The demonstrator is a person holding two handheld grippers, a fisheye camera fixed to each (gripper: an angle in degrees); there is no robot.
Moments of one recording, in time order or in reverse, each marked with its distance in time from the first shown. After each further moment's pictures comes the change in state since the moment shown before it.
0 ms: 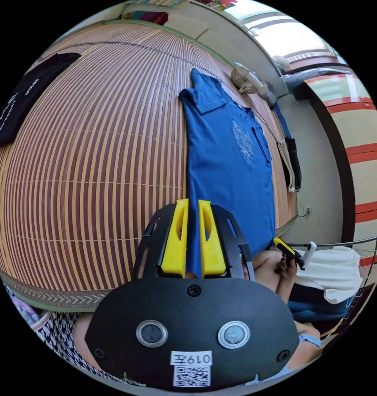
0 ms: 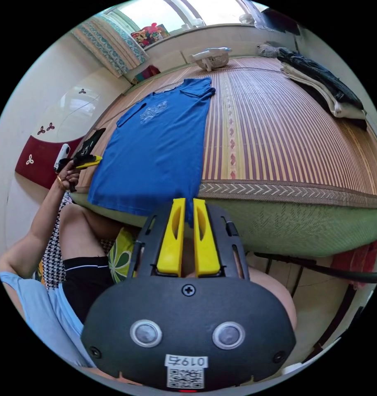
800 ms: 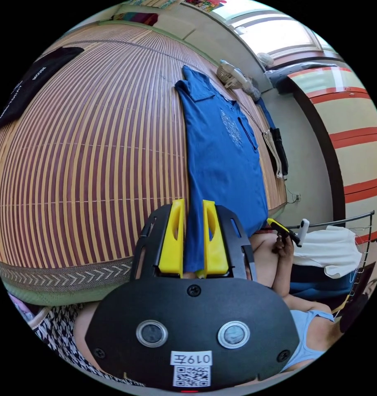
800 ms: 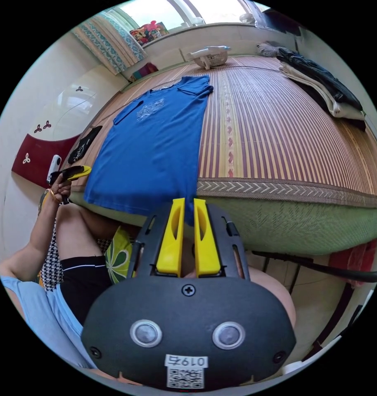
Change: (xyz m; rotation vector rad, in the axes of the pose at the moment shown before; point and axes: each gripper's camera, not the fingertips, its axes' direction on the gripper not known) left arm -0.035 0.073 -0.037 -0.018 0.099 0.067; right arm 0.026 -0.009 -0.006 -0.015 0.014 0.003
